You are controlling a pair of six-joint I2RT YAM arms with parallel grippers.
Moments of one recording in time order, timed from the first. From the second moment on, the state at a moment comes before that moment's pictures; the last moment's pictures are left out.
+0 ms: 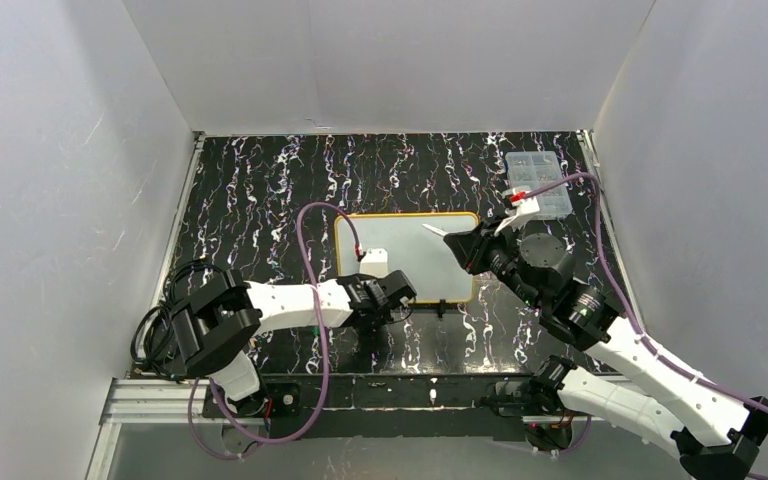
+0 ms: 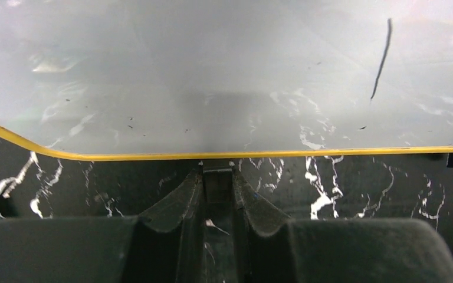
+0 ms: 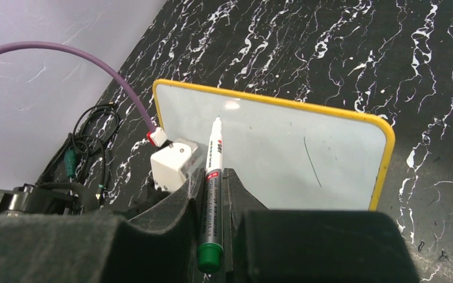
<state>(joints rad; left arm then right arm) -1.09 1.60 0.88 -0.46 -0.49 -0.98 0.86 0.74 0.79 -0.22 0.23 0.48</state>
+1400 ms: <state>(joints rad) -0.94 1.14 1.20 -0.99 -0.08 -0.47 0.86 0.69 0.84 -0.27 0.18 0.44</state>
